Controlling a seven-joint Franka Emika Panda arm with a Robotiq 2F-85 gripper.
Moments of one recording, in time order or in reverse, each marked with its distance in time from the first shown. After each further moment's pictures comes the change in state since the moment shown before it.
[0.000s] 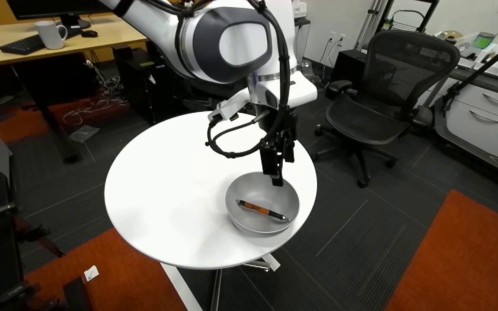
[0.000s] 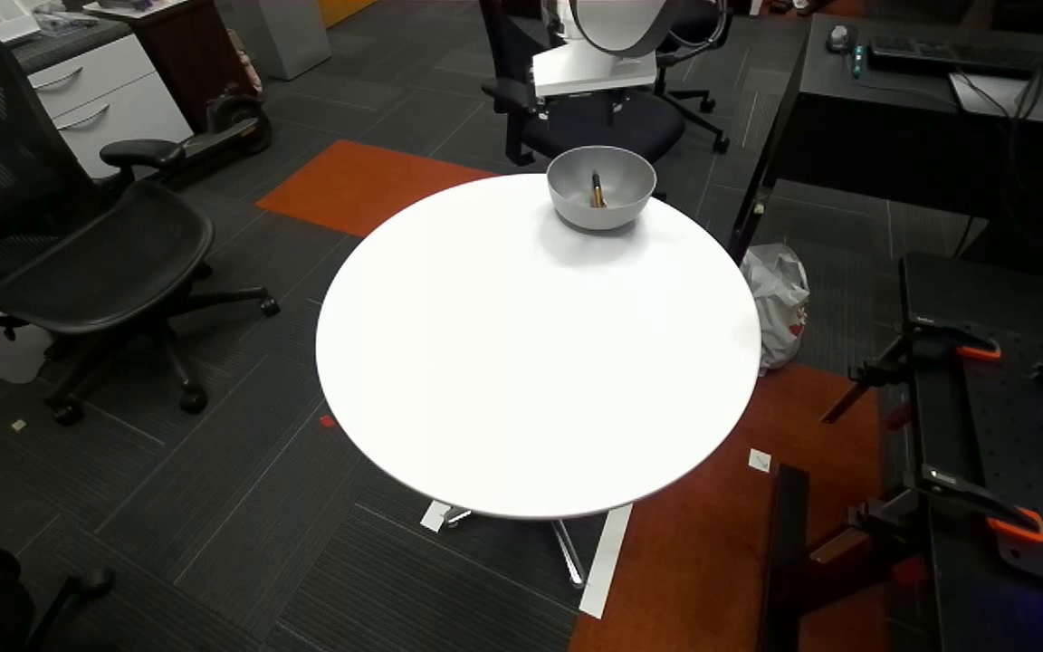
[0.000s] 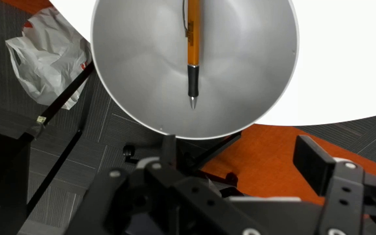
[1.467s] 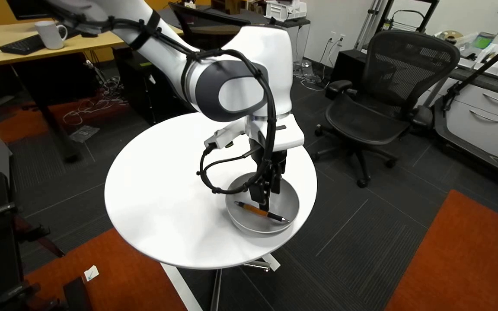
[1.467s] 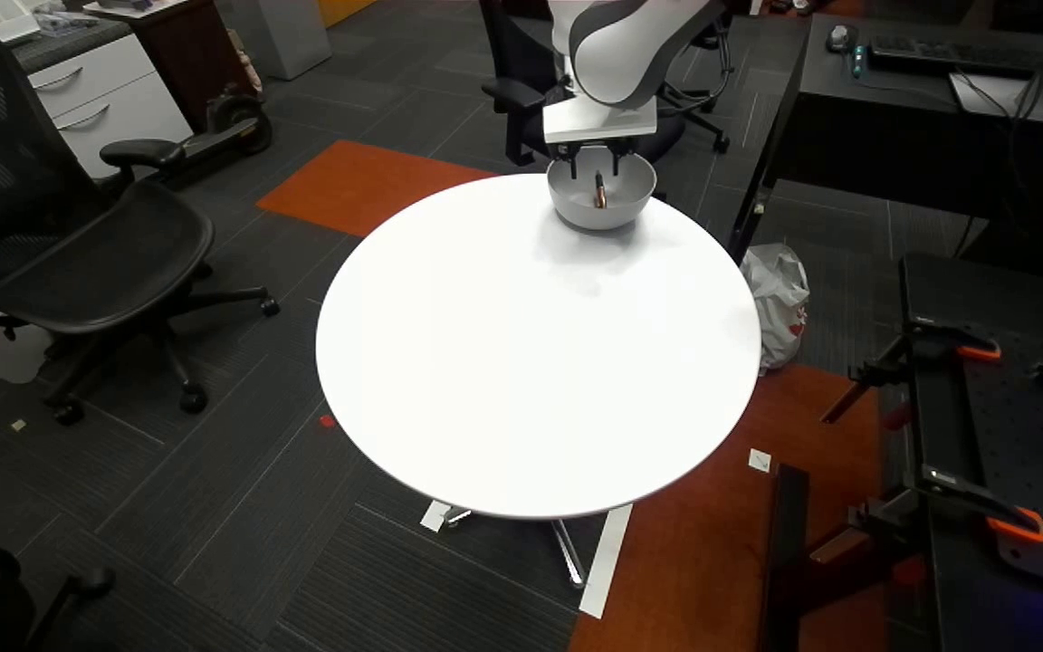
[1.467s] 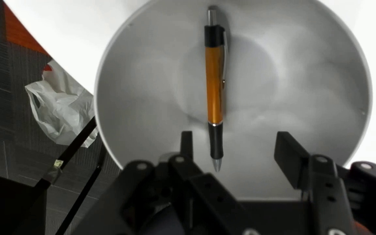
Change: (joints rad) arm -0.017 0.096 0.000 -0.002 0.104 0.000 0.006
